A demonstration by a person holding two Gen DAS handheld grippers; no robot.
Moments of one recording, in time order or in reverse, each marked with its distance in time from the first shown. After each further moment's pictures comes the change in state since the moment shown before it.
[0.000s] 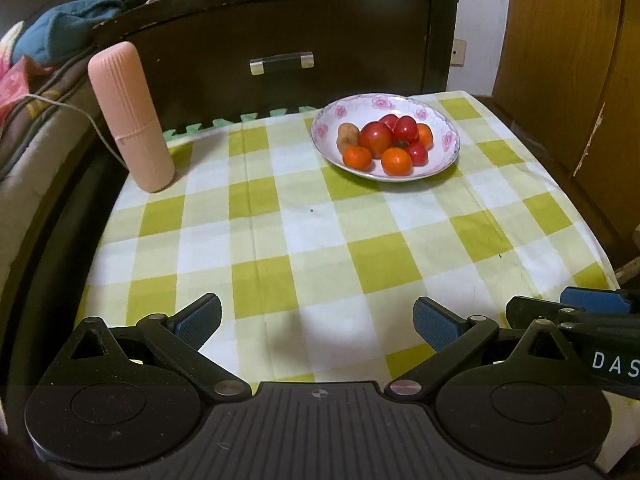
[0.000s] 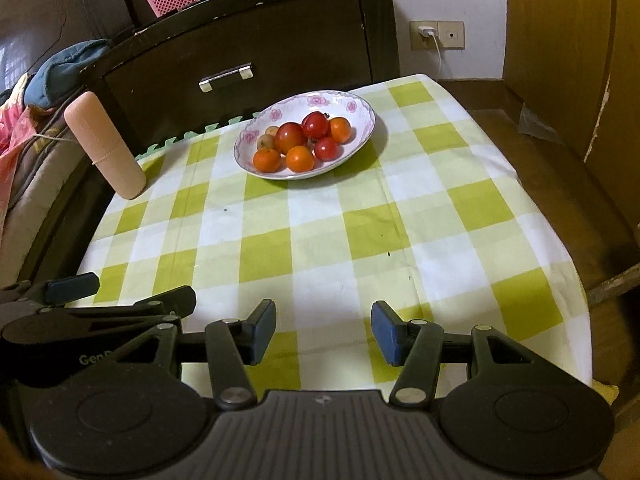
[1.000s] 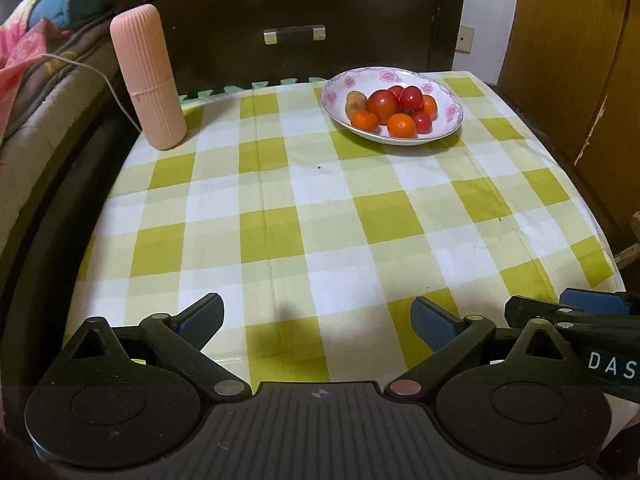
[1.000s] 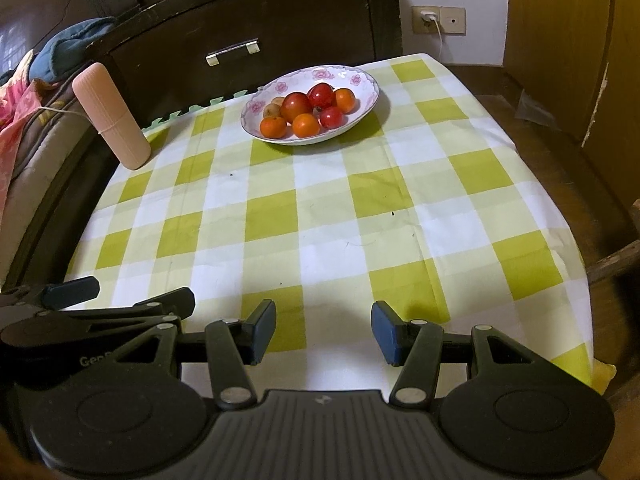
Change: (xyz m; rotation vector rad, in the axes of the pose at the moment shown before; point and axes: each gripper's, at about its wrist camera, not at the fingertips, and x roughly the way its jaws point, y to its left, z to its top) left arm -0.009 0.005 -0.028 -0.038 0.050 0.000; right arm -0.006 0.008 -0.025 -0.015 0.044 -0.011
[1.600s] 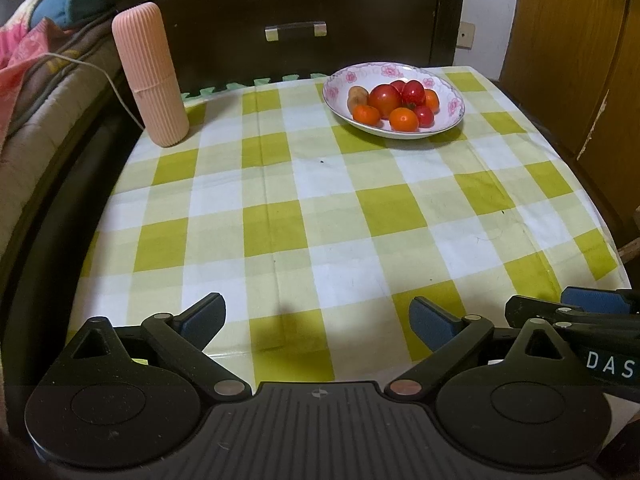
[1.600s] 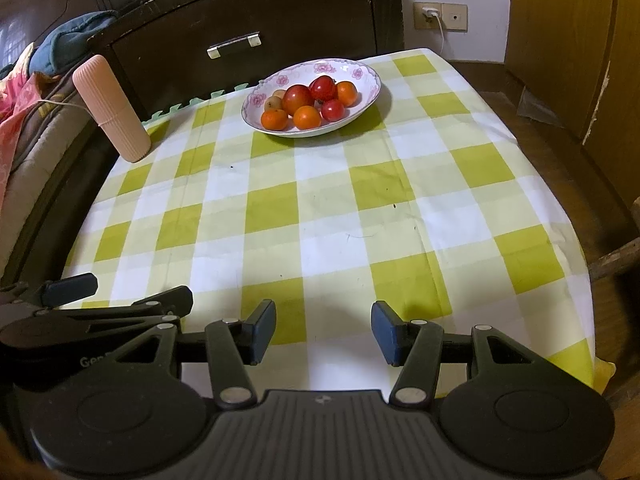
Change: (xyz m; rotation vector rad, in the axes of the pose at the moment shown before) left arm 0.000 -0.001 -0.004 0.004 0.005 0.009; right arm 0.003 0.002 -0.003 -0.005 0.011 -0.002
